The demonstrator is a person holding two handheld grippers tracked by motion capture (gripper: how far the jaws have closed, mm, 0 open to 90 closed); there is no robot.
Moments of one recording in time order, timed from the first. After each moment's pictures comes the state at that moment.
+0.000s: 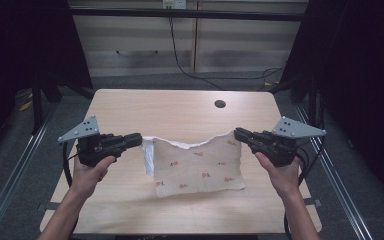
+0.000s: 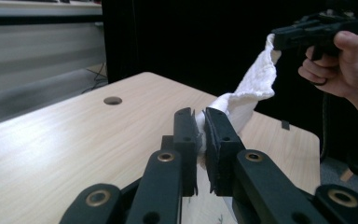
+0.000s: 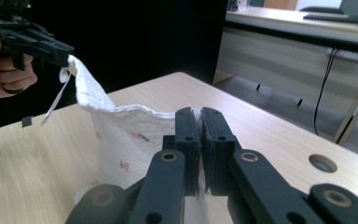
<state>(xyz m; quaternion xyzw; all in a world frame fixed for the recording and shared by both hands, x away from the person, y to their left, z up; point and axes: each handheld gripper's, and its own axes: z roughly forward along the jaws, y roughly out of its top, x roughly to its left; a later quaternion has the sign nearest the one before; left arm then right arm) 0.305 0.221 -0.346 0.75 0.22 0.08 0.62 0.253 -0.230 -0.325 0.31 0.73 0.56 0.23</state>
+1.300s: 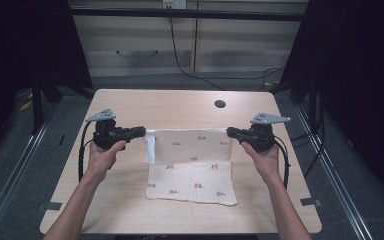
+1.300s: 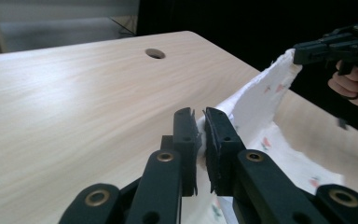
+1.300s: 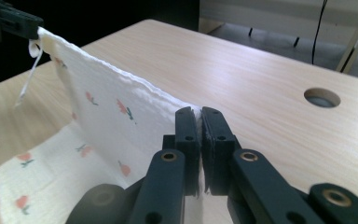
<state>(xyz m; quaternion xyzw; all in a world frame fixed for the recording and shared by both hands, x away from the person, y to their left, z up) 0.385 0.214 -0.415 0.76 0.33 0.06 0.56 0.340 -0.236 -0.408 0.40 0.75 0.50 0.17</state>
